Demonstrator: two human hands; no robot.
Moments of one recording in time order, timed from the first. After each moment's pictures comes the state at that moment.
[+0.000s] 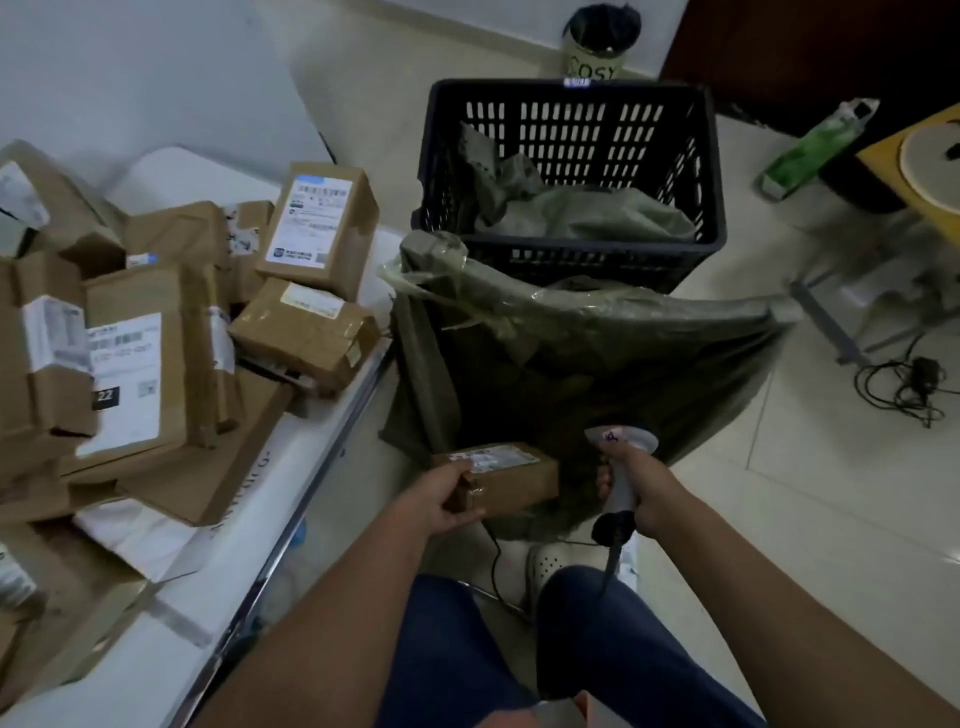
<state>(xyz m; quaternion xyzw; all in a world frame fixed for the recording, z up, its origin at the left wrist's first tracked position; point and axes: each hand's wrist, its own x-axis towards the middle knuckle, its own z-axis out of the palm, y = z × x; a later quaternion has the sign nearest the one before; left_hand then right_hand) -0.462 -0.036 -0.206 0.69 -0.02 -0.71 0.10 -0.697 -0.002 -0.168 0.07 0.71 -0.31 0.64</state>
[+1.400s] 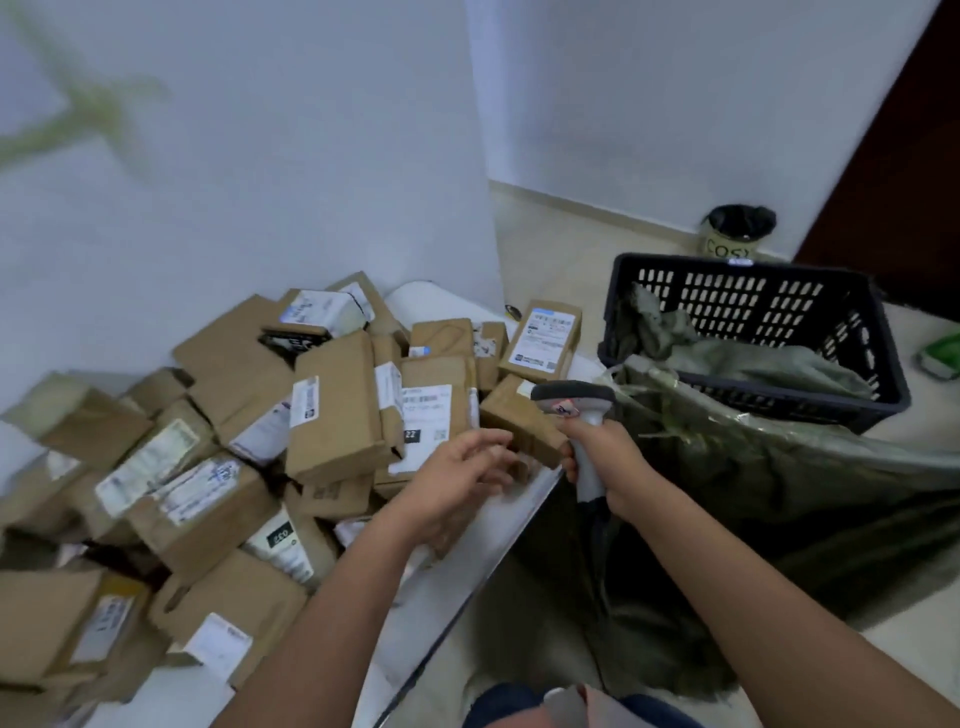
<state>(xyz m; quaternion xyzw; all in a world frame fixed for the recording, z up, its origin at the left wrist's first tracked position) -0.257 -0.055 -0.014 0.60 -0.45 -0.59 0.31 -0.444 -0.093 -0.024 -0.29 0.60 -0.35 0.65</state>
